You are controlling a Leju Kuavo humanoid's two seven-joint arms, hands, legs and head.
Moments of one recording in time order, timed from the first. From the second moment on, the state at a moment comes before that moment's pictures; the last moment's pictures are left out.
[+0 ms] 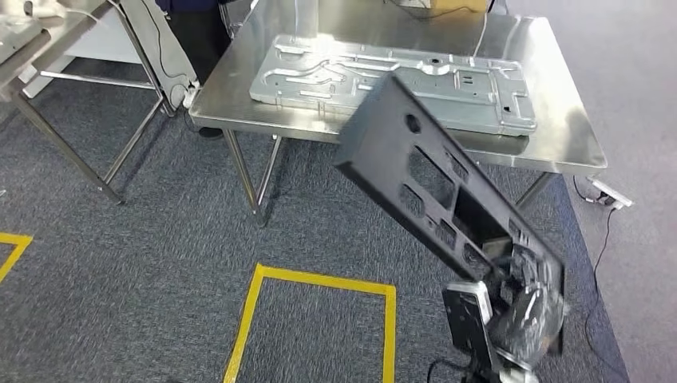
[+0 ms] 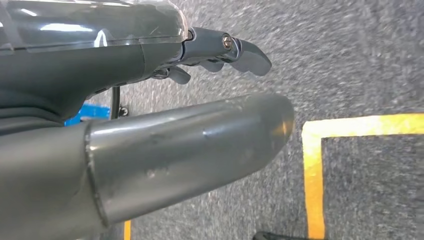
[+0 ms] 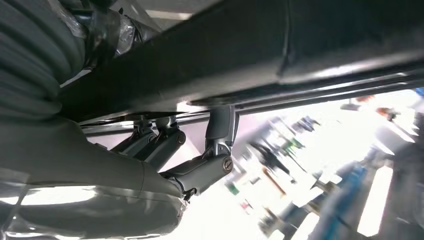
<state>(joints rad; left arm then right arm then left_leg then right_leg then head) -0.08 -0.13 1.19 -0.23 -1.39 0.04 -0.32 0.15 0.14 0.23 -1.65 1.22 -0.66 0.03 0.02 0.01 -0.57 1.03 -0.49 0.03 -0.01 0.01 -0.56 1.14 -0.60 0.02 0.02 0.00</state>
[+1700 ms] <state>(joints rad) -0.11 -0.11 1.11 -0.23 -1.42 0.01 -0.30 -0.14 -0.01 0.40 -1.37 1.35 -0.38 0.12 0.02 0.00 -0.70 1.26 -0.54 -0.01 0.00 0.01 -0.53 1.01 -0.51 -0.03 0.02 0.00</state>
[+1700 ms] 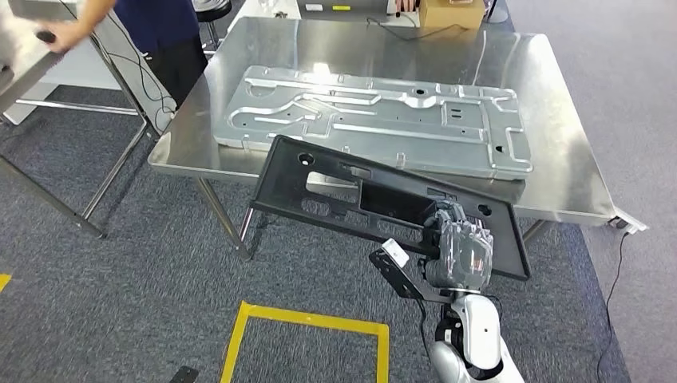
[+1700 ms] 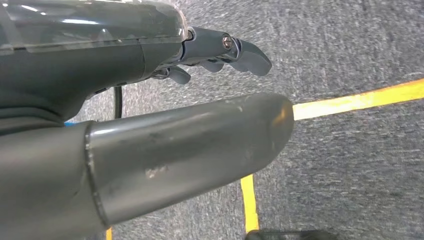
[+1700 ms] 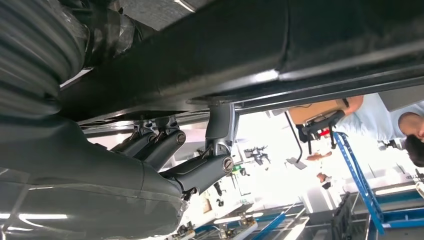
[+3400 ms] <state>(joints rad) -0.10 -0.11 1.10 -0.22 -1.40 0.00 -0.30 -0.15 -0.06 0.42 -1.36 1.28 -0.25 0.14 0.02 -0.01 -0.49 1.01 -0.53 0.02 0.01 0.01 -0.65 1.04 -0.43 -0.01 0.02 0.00</state>
